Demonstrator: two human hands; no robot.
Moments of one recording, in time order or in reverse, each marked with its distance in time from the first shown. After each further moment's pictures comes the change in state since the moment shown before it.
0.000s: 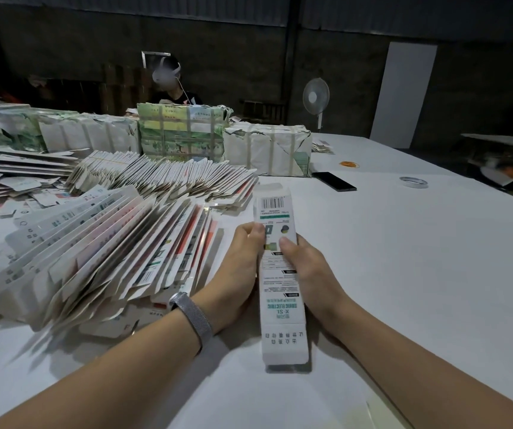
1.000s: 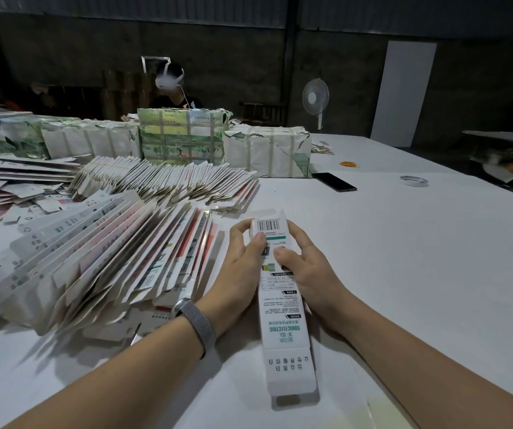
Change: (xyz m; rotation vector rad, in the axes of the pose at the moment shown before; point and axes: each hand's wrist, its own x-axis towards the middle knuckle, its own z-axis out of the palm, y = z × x) left_hand -0.005 0.003 0.001 0.052 0.025 0.072; right_hand 0.004 0.001 -0.007 0.038 -0.091 0.001
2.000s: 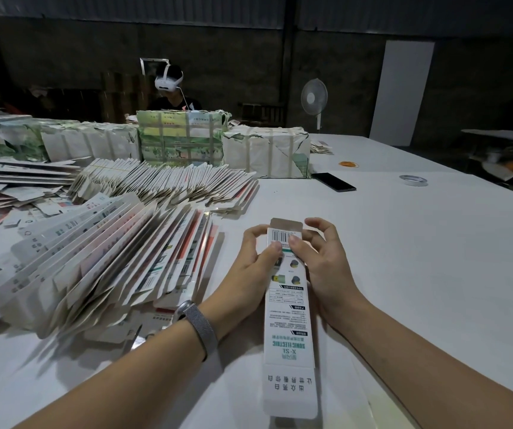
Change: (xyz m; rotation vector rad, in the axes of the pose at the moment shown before) left_hand 0.001 -0.008 -0.002 0.012 -0.180 -0.047; right_hand 0.005 0.004 -0.007 0.182 0.326 -0.087
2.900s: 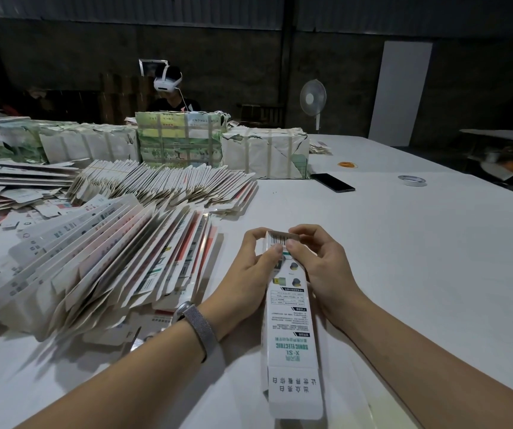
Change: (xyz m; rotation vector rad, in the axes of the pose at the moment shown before) left_hand -0.002 0.001 -0.002 0.065 -0.010 0.022; right_hand 0.003 0.000 -0.004 -0.150 -0.040 -0.052
